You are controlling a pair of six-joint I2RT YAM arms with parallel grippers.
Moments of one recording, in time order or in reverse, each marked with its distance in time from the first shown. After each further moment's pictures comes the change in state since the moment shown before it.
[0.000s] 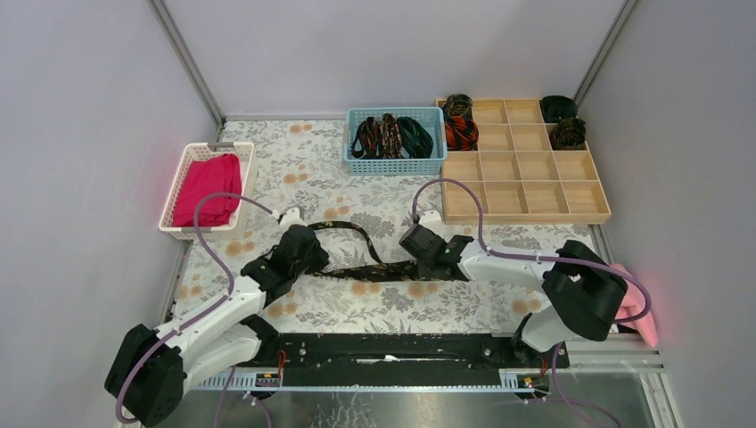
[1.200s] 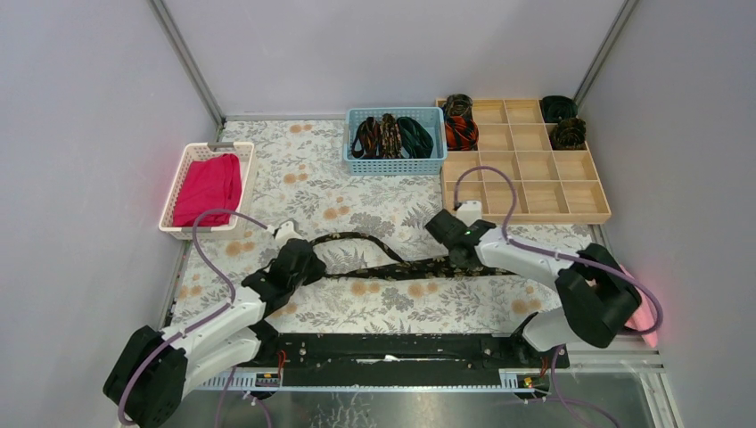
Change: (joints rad) left arm -0.002 -0.021 -0.204 0.125 -0.010 -0.085; right arm -0.163 -0.008 0.010 -0.237 0.159 0.110
